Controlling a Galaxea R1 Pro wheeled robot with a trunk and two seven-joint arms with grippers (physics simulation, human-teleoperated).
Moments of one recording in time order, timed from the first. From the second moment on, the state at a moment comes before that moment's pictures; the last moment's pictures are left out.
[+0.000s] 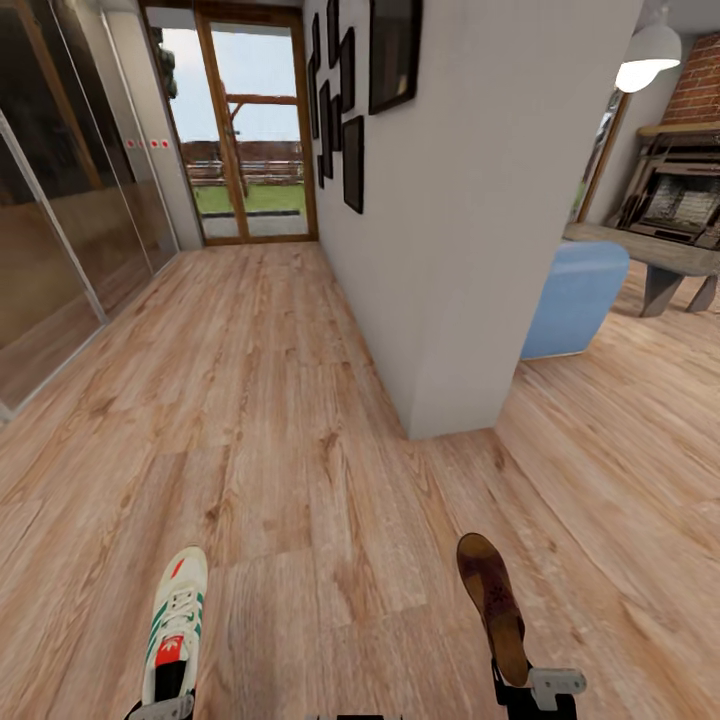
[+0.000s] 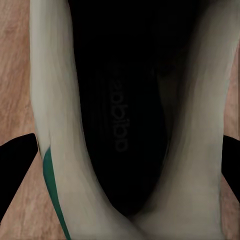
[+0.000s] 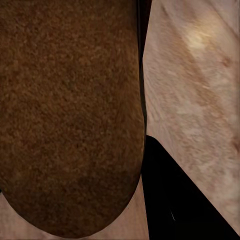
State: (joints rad) left arm -0.19 -0.01 0.67 -0.44 -0.39 -0.56 -0.15; right arm -0.38 -0.08 0.04 -0.05 0.02 -0.75 -0.09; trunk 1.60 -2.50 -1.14
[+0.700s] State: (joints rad) left arm -0.19 -0.01 0.67 -0.42 -0.39 -0.56 -0.15; right arm -0.38 -0.08 0.04 -0.05 0.02 -0.75 -0.09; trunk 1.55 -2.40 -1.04
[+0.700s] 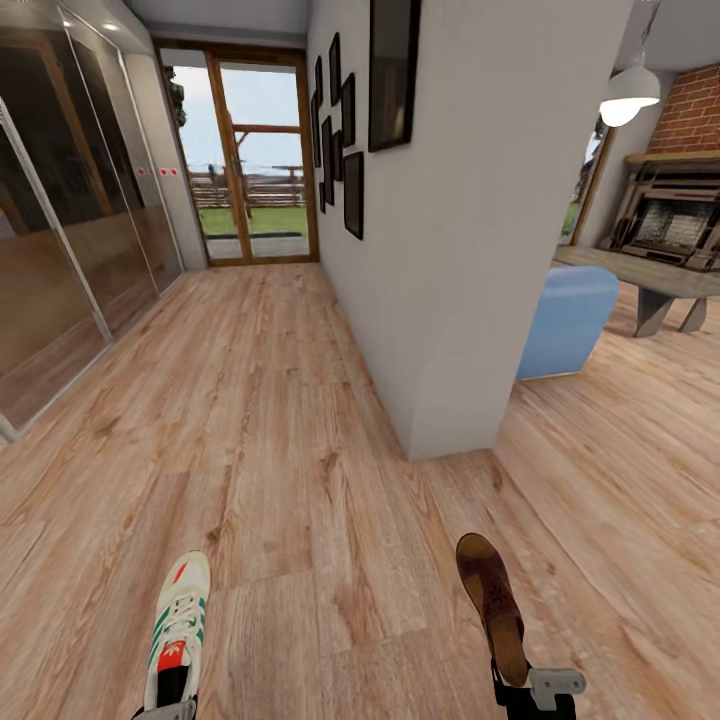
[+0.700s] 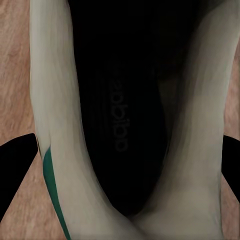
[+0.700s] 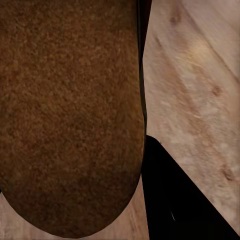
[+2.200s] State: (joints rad) left arm -0.19 -0.01 0.67 -0.41 -0.39 -0.56 -0.15; right arm -0.38 -0.07 0.04 -0.06 0.01 -0.75 -0.09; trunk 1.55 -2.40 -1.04
